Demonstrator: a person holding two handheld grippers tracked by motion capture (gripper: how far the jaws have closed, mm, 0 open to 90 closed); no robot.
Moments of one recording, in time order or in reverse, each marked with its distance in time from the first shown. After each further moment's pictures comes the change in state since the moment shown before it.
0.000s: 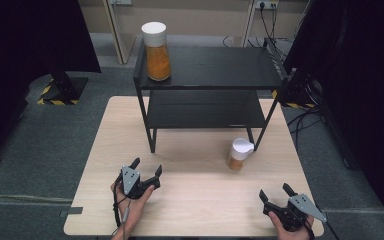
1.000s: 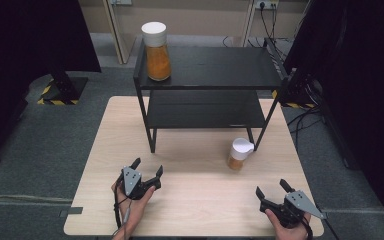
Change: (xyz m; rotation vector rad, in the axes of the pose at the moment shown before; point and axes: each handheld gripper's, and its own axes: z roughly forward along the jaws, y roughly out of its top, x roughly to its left) left arm -0.002 0.000 0.000 -0.003 -0.004 0.024; right arm 0.008 0.014 0.006 -0.026 0.030 -0.047
